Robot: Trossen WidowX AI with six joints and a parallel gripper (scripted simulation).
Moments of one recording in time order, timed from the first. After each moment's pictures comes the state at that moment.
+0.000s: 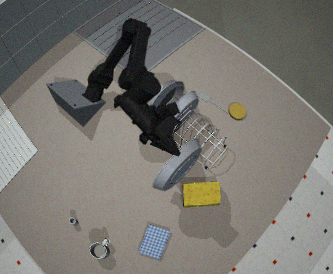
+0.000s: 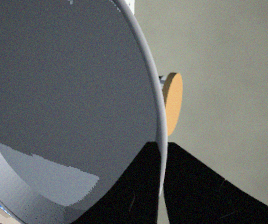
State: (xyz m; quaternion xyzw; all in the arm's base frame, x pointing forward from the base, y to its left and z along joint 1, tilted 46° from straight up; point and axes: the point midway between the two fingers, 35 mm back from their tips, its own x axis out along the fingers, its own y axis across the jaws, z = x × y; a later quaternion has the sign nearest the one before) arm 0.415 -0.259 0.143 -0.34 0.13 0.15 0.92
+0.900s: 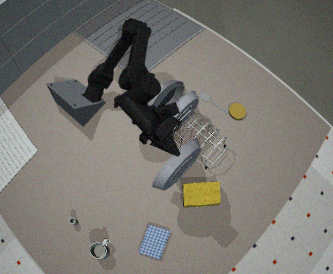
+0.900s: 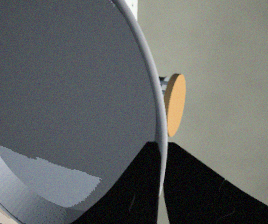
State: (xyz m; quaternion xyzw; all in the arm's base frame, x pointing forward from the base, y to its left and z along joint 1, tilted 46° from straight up) arm 0.415 -0.257 0.142 -0.34 0.13 0.16 0.92
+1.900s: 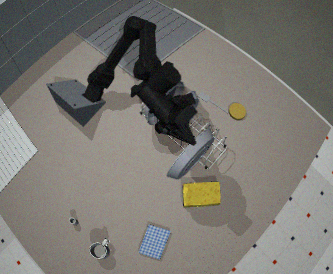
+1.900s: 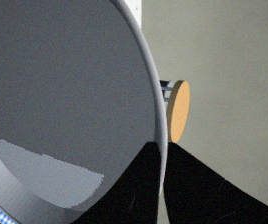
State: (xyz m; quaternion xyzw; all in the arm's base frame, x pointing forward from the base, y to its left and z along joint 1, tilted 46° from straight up) arm 0.432 -0.222 0.178 -0.33 0.14 0.16 0.92
